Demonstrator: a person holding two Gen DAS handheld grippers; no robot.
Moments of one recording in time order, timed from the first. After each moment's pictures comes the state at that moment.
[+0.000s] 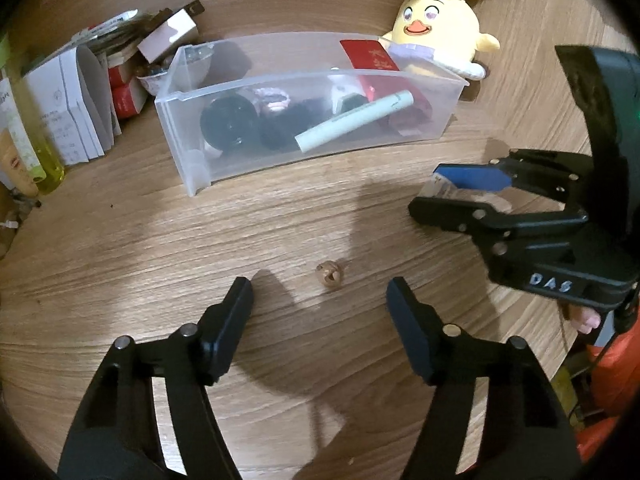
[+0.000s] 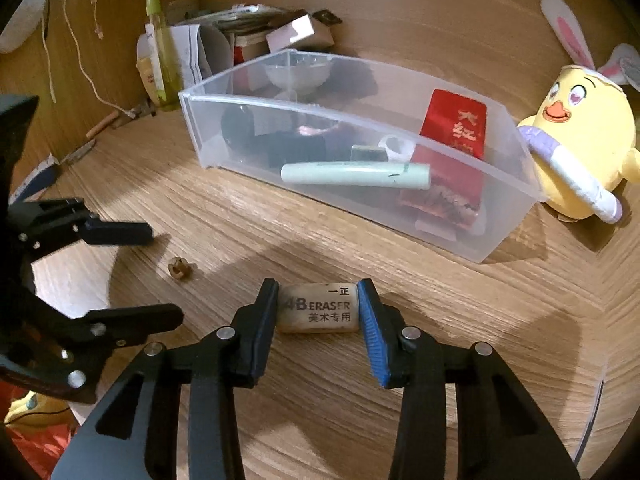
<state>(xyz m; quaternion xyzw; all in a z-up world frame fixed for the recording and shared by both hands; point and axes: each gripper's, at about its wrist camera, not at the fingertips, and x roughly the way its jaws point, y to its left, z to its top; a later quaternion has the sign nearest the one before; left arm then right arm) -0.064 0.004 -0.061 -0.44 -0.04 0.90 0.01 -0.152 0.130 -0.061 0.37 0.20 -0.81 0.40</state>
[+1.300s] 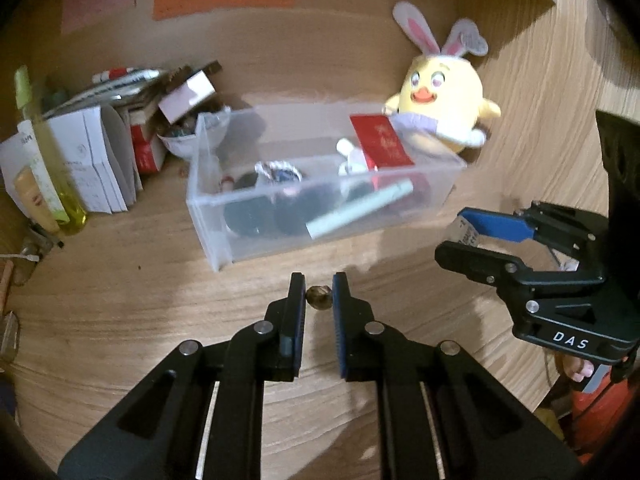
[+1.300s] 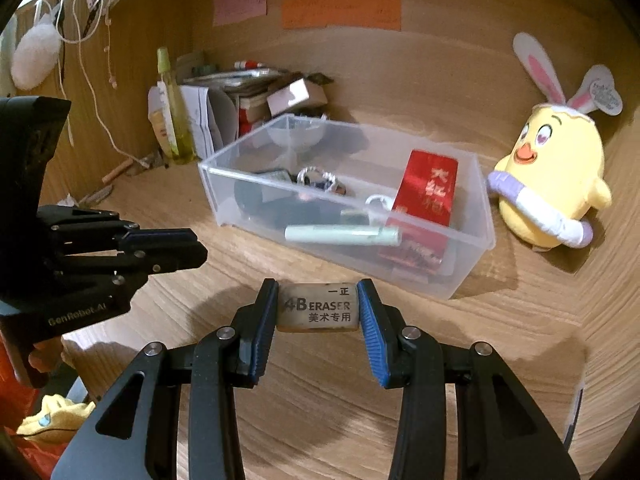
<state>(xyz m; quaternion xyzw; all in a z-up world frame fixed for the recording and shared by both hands) -0.074 -0.004 -0.010 -0.37 -0.06 0.93 -0.01 -0.137 0.149 -0.017 0.31 0.15 -0.84 0.41</state>
